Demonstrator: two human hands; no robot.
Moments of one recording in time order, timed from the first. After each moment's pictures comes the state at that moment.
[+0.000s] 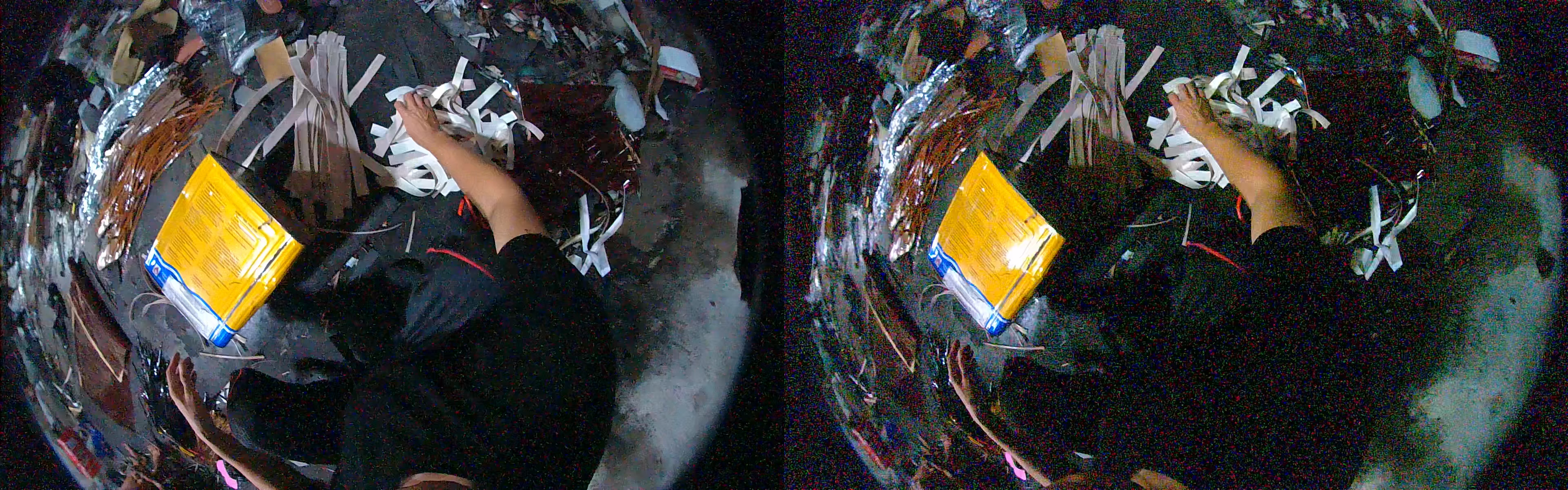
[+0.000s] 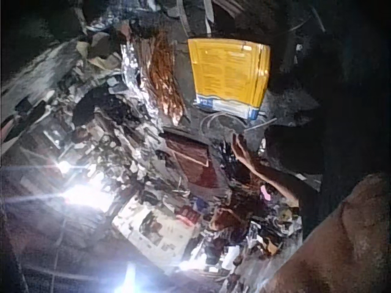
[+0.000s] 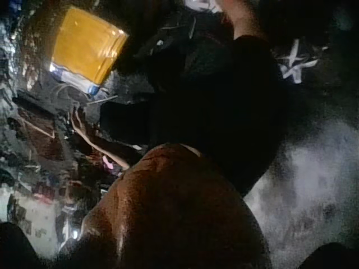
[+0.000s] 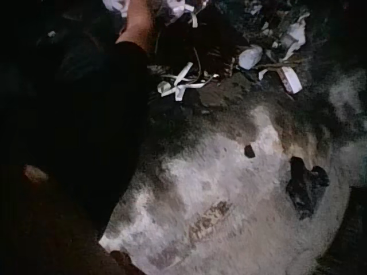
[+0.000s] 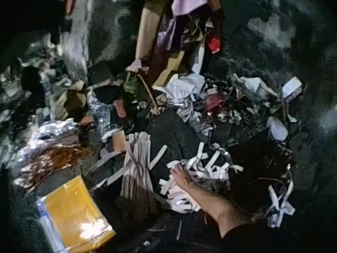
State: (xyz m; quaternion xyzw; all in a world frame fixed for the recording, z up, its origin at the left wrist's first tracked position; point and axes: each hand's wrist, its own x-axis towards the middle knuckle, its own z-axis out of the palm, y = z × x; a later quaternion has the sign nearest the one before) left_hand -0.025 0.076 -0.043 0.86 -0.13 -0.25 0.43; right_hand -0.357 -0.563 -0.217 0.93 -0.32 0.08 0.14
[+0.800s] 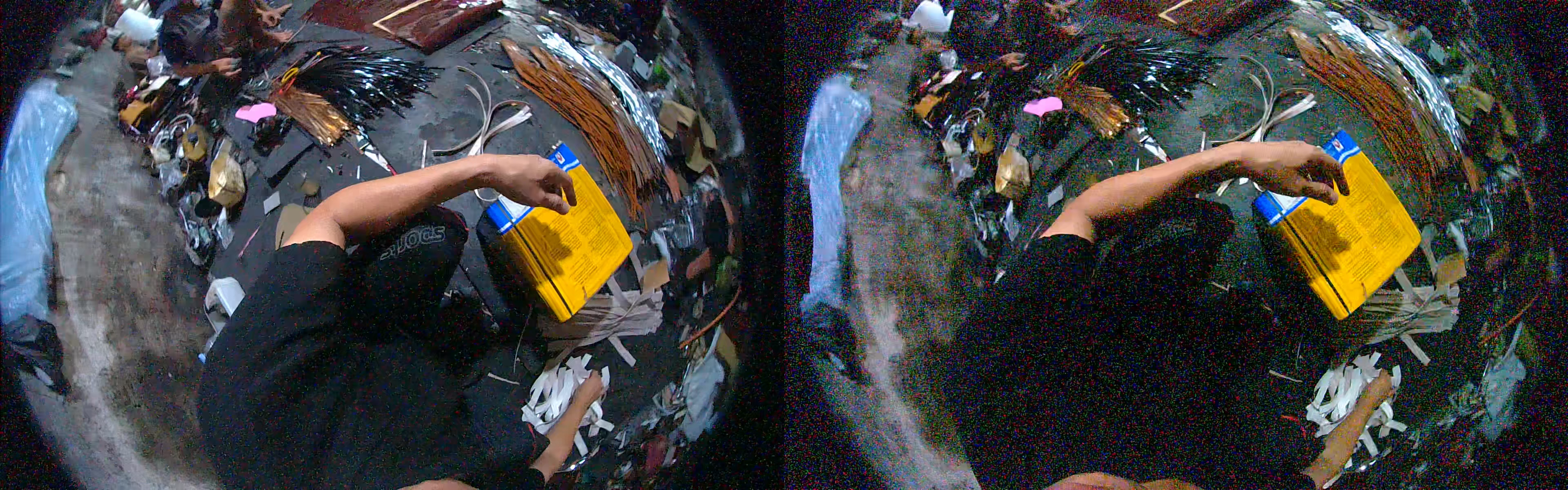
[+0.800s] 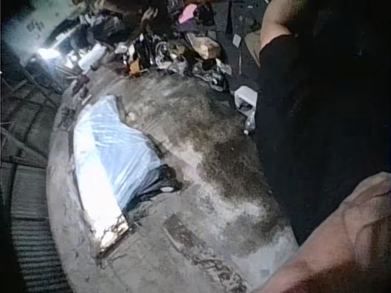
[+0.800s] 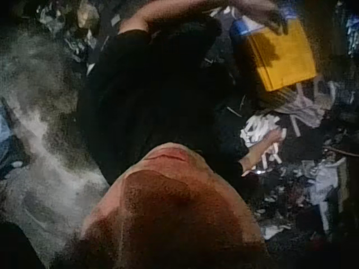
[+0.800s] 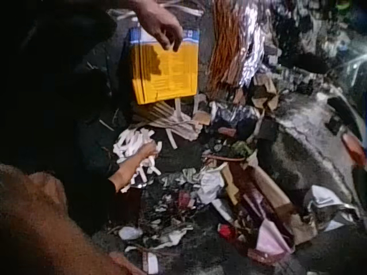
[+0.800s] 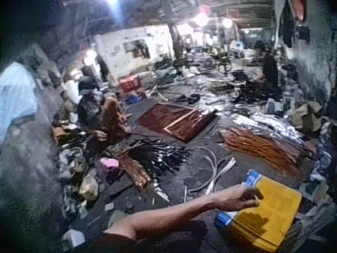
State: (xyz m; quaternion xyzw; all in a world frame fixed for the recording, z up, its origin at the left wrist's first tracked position) left_hand -0.024 -0.038 -0.012 0.77 -0.37 -0.22 0.47; right_hand -0.352 -0.611 -0.252 0.95 -0.21 -0.18 0.12
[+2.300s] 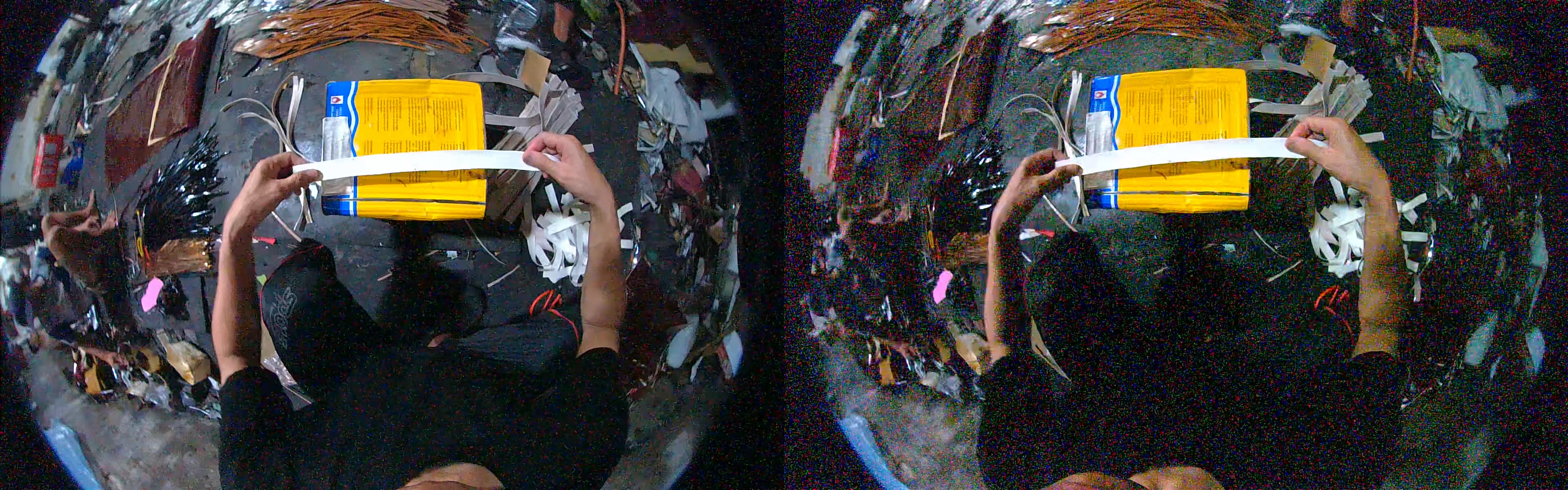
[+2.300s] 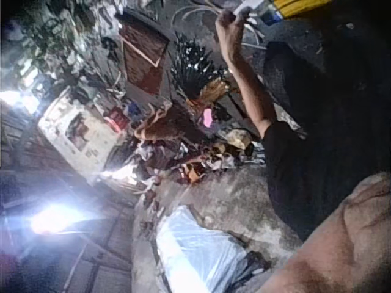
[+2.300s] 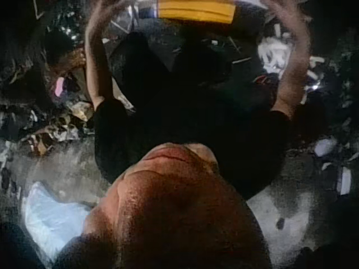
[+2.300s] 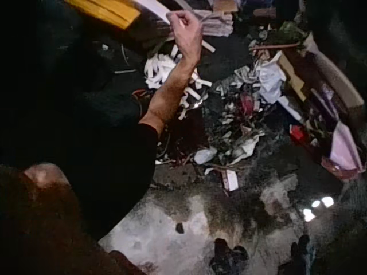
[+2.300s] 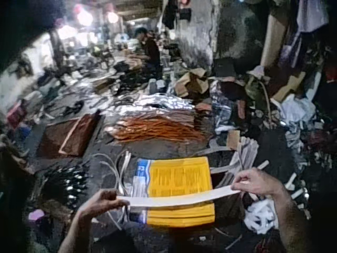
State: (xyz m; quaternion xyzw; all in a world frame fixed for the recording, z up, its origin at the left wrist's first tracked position) left_hand 0.003 0.012 -0.042 0.79 -0.17 -0.36 0.46; right_hand -0.181 -0.419 0.022 0.89 -0.13 -0.13 -0.42
